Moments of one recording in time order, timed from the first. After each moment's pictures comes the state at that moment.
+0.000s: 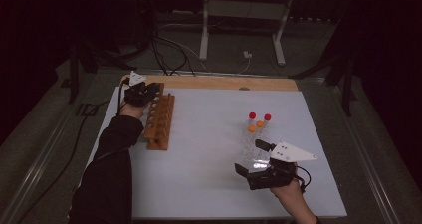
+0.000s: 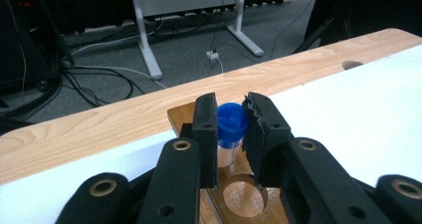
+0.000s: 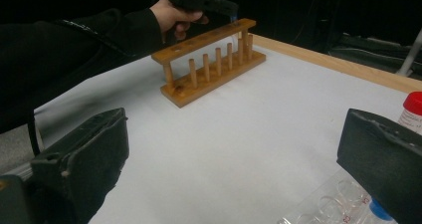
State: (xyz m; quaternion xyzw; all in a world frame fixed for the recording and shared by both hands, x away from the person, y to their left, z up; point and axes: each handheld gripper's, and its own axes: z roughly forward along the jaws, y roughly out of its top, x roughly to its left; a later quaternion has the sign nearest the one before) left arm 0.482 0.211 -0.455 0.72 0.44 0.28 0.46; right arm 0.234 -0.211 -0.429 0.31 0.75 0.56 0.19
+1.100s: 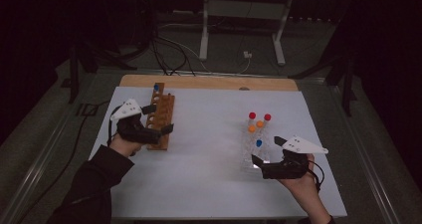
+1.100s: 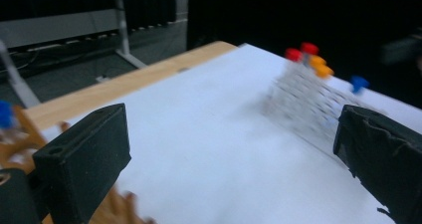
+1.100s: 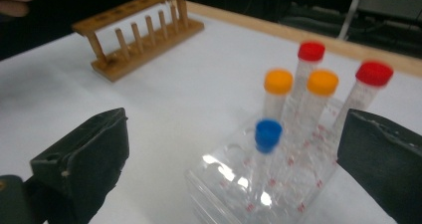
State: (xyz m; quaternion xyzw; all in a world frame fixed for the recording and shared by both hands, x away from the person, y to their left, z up) left arm 0.328 0.187 -0.424 0.76 0.27 0.16 0.56; right arm 0.255 -0.251 -0.442 0.38 0.75 0.48 0.23
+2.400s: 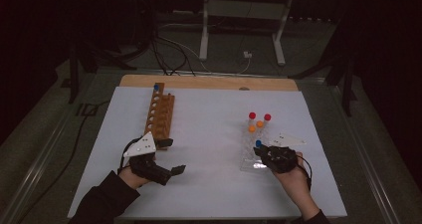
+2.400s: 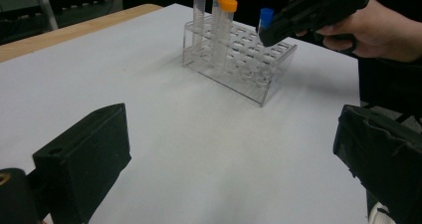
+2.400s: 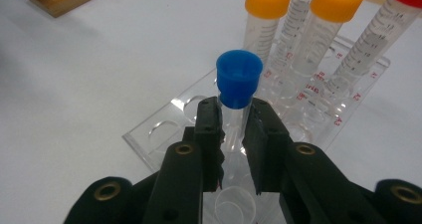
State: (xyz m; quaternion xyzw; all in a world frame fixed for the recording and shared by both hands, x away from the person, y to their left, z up) left arm 0.280 0.161 -0.467 0.80 0.21 0.10 0.56; right arm 0.285 -0.242 -0.472 0.40 0.79 0.40 0.22
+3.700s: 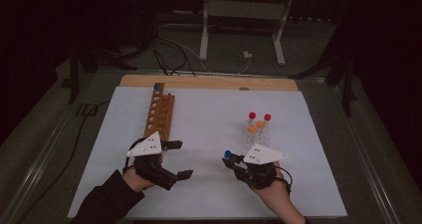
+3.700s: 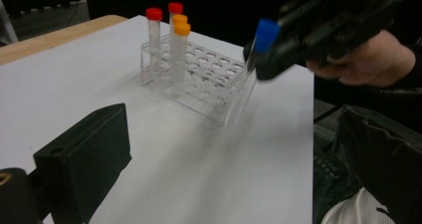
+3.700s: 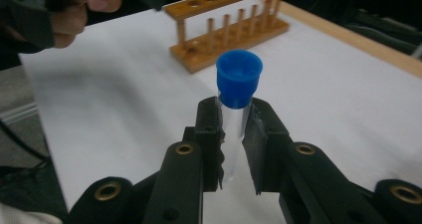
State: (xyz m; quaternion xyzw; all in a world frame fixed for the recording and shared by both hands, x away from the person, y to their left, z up) left arm 0.264 0.139 -0.438 0.80 0.18 0.06 0.57; right arm 0.235 -0.164 -0.437 0.27 0.82 0.48 0.19
